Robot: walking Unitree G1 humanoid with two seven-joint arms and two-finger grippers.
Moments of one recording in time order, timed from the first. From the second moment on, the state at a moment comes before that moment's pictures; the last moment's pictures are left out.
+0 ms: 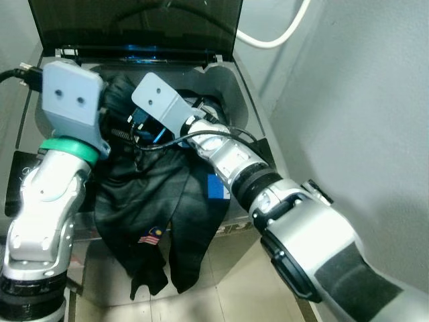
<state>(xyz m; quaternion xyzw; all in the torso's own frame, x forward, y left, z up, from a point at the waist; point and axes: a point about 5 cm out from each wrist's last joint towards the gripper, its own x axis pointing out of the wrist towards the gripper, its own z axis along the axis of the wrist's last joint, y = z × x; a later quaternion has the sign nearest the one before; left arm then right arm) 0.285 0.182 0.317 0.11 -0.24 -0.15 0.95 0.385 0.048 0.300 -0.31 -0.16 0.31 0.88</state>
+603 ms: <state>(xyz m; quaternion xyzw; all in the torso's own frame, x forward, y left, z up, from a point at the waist) 0.277 0.185 0.294 0.35 -0.16 -0.26 0.88 0.387 0.043 0.300 -0.29 -0.16 0.31 0.89</state>
